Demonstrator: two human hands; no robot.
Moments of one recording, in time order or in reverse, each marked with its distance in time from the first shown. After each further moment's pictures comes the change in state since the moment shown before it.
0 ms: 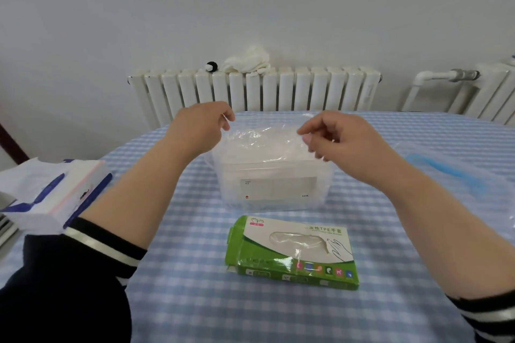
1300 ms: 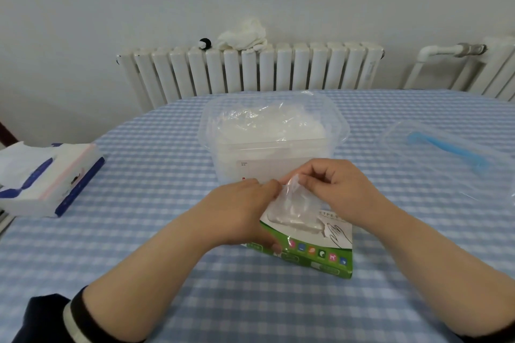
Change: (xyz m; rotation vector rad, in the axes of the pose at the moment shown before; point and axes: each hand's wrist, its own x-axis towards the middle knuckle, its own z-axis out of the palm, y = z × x) left_hand -0.116 0.066 0.044 0.008 -0.537 0.255; right_hand -0.052 0.042 0.050 0.154 -0.122 0.125
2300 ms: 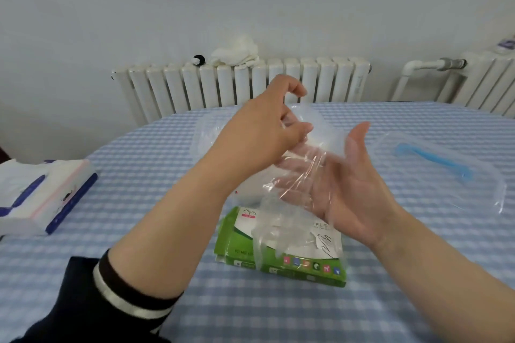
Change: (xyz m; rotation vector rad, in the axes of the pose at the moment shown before) left_hand 0.029 0.039 -0.090 -0.644 0.547 0.137; right_hand -0.006 -0.040 -0.014 1.162 -0.171 0.179
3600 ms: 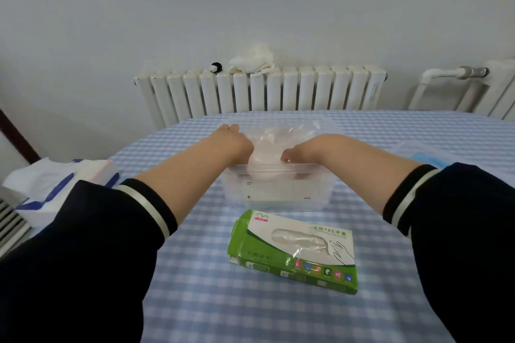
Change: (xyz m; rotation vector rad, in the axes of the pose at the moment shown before) left_hand 0.049 -0.097 -0.017 1.297 -0.648 -0.355; right_hand 0.148 -0.026 -0.038 -2.012 0.006 0.722
